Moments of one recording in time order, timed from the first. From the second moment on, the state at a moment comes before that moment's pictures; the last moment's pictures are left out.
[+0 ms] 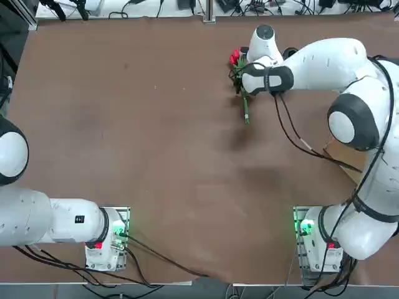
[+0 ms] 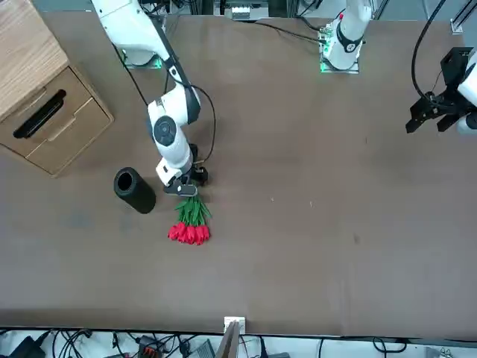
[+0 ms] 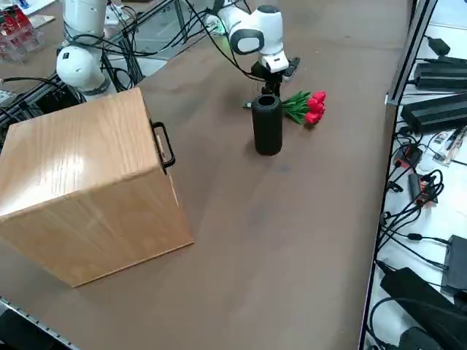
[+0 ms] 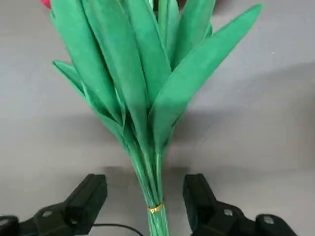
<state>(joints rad) 0.57 0.56 -0.05 -1.91 0.07 2.51 0.54</state>
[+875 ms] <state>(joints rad) 0.58 0.59 -0.05 -1.91 0.08 2.51 0.54</state>
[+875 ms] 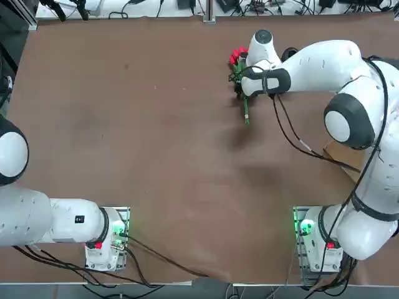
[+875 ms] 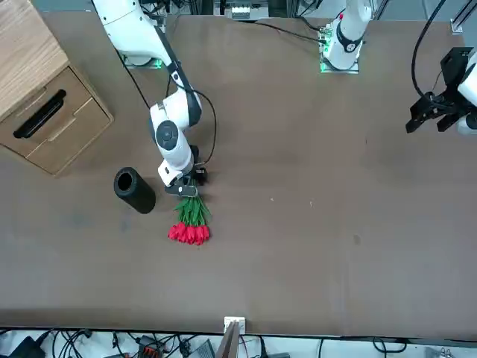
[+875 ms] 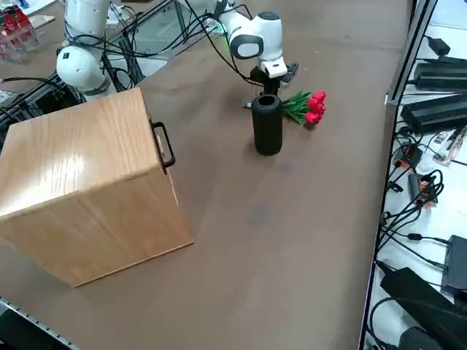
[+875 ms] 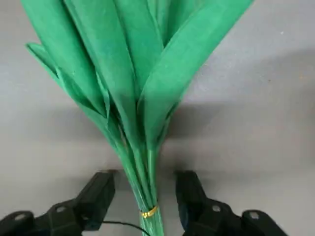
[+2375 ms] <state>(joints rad) 0.58 0.49 -0.05 -1.88 0.08 2.47 0.55</state>
